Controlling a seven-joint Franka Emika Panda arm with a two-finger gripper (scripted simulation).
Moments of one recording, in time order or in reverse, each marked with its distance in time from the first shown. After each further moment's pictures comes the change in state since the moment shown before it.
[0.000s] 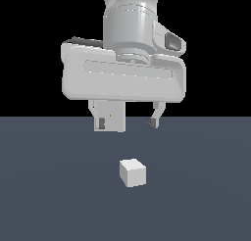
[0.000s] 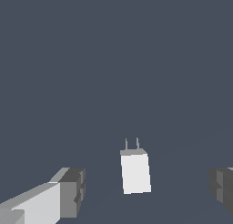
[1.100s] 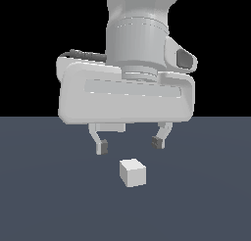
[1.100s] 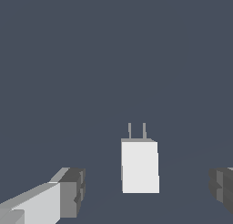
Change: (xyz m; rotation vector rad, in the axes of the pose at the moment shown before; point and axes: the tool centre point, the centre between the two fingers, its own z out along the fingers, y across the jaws) arm -0.024 0.001 0.031 0.004 0.026 -0.075
